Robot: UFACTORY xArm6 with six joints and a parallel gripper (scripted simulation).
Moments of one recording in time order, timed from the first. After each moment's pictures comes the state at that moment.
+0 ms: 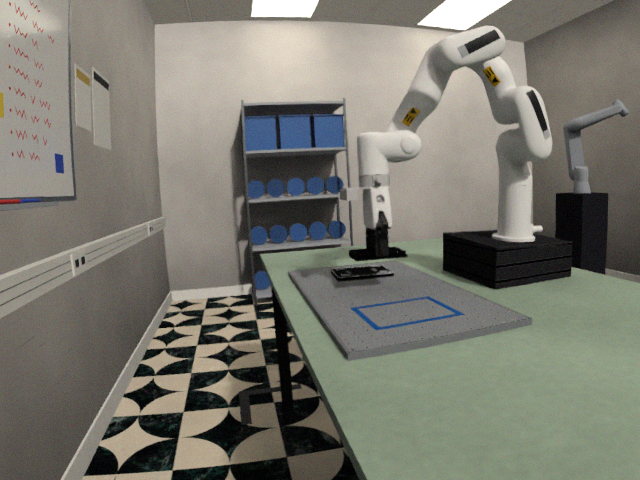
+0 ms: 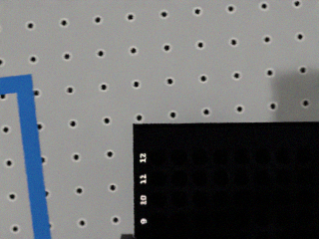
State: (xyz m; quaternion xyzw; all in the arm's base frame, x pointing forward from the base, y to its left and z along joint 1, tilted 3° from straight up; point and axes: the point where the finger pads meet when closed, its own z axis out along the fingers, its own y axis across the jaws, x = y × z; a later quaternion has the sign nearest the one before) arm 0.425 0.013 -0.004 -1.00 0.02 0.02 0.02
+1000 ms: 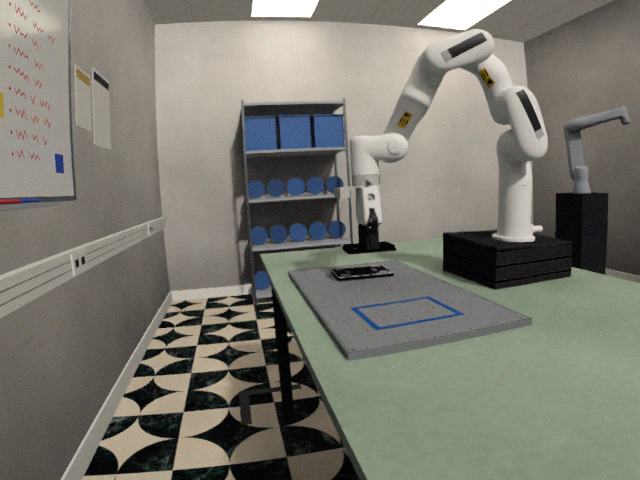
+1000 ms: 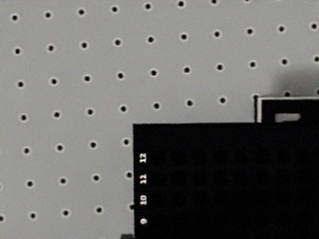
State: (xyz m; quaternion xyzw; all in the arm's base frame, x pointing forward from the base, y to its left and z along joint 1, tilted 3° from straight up) arm 0.421 -0.074 -0.004 -1.00 0.02 0.02 0.02
